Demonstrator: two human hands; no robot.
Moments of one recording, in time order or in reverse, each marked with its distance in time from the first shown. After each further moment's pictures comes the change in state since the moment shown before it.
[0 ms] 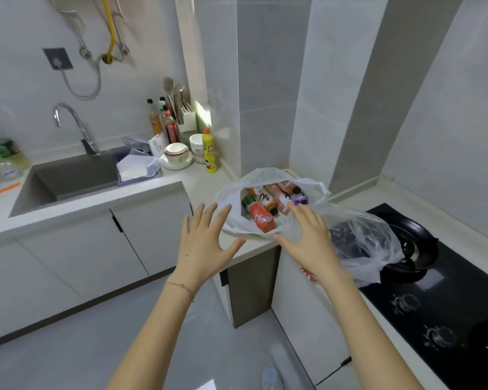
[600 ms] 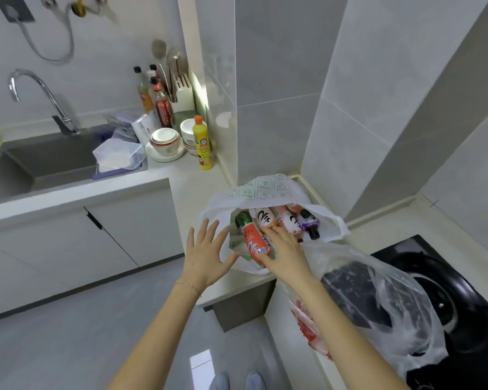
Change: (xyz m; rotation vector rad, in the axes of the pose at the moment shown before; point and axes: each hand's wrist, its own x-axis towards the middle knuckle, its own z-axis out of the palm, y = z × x) left_hand 0.175 -0.045 0.158 0.080 -0.178 -0.087; right_hand 0.201 0.094 0.103 -0.053 -0.300 -0.043
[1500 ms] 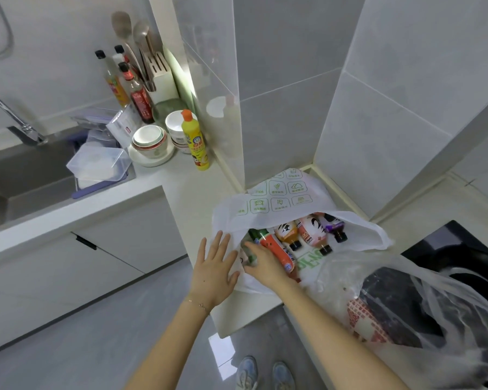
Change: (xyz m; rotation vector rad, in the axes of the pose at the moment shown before) left_hand 0.065 -0.083 0.058 0.250 0.001 0.311; right_hand 0.107 -0.025 0.107 0.320 -0.240 0.148
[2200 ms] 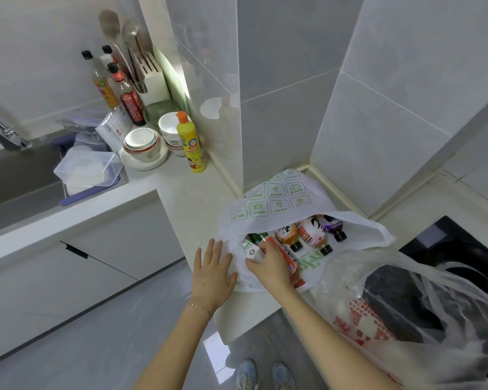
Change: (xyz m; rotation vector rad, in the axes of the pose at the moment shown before) left_hand 0.004 -0.009 0.017 -0.092 -0.075 -0.098; right_hand 0.003 0.000 0.017 0.073 0.396 0.201
